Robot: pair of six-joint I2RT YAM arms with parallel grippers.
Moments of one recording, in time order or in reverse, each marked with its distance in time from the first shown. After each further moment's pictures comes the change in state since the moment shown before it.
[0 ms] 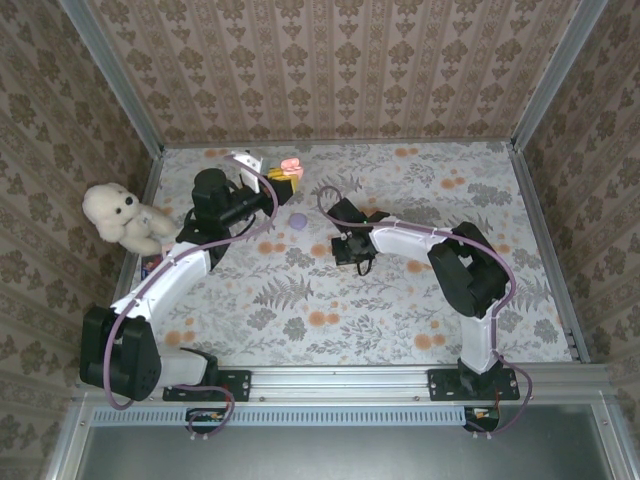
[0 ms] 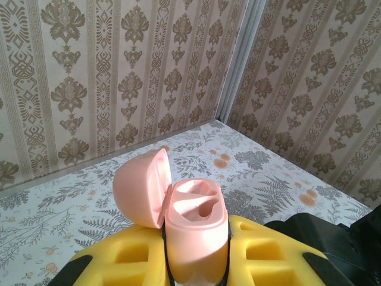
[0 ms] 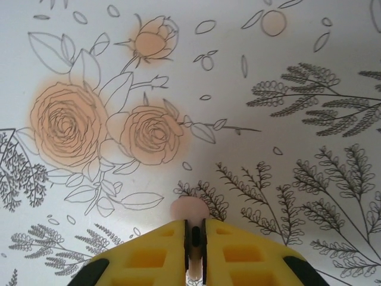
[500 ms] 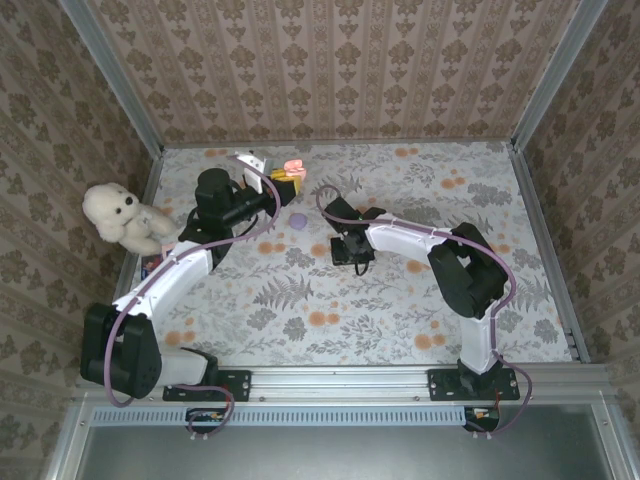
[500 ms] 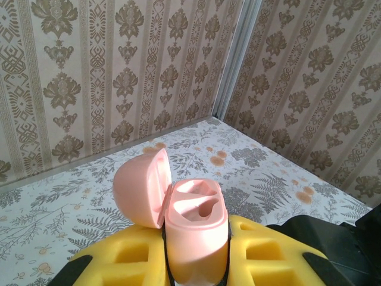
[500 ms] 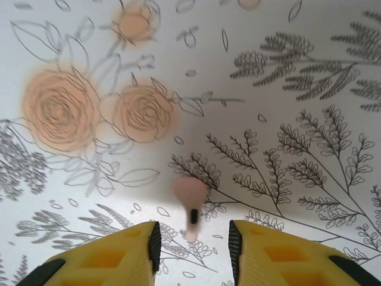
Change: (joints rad) left arm -0.013 0.013 0.005 -0.001 0.000 0.000; right arm 0.023 0.006 0.086 -0.146 0.046 0.097
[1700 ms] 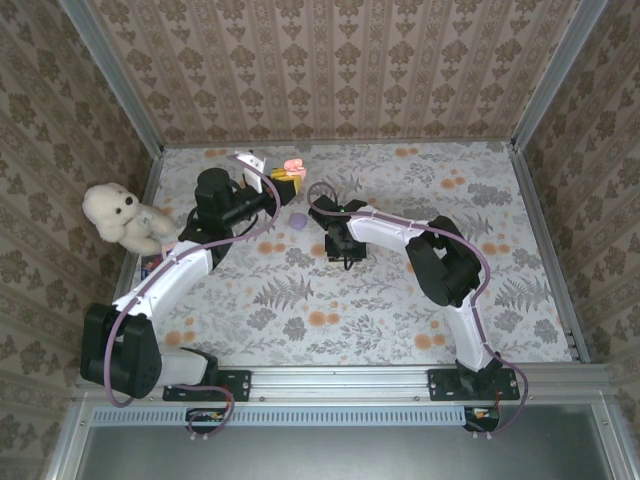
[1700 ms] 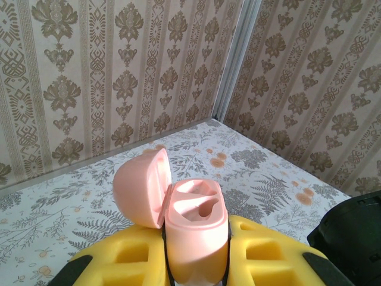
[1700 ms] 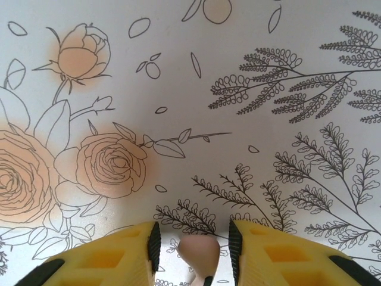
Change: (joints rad) left arm 0.000 0.000 0.002 0.007 0.000 0.000; right arm 0.020 0.178 0.207 -0.178 0.086 0.148
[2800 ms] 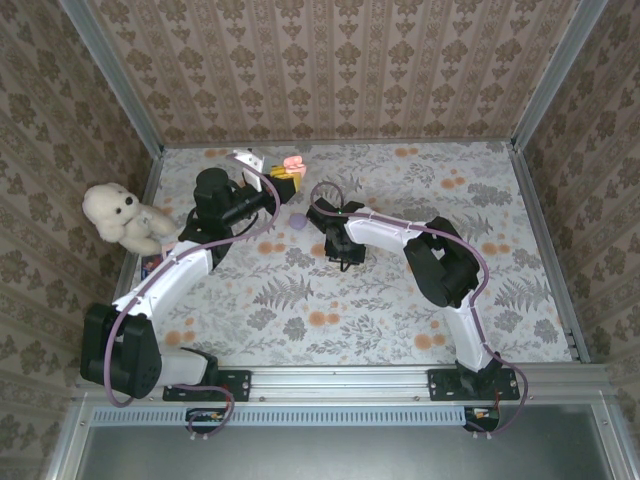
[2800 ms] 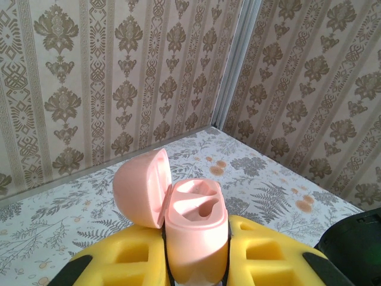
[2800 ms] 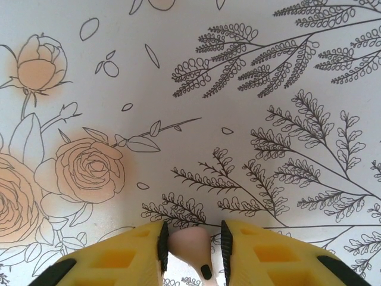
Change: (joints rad) left arm 0.000 0.000 0.000 0.033 0.000 -0.010; right arm 0.017 0.004 0.004 -0.027 0.031 0.178
